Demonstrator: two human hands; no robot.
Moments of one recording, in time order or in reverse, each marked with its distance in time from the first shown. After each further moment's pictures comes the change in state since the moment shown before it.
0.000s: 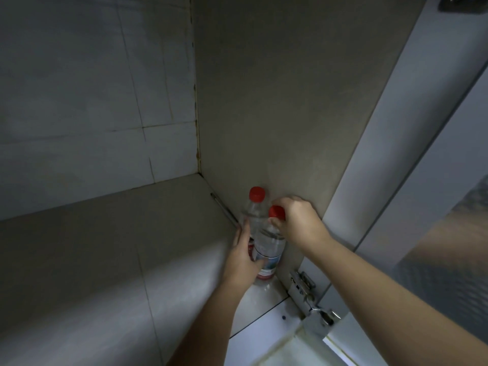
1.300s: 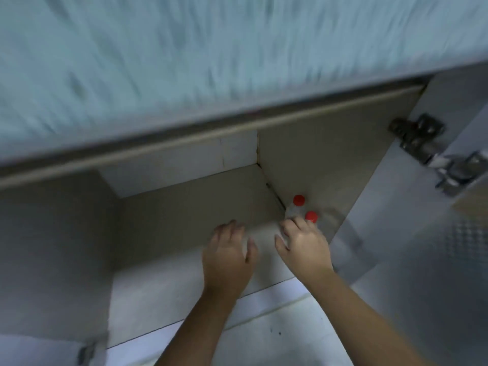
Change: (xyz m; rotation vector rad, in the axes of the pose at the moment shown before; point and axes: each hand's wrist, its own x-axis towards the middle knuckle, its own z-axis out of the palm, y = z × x) left_hand -0.145 0.205 -0.172 0.843 0.360 0.030; right_hand -0.084 -0.125 -0.110 -0.041 -0.113 -0.103
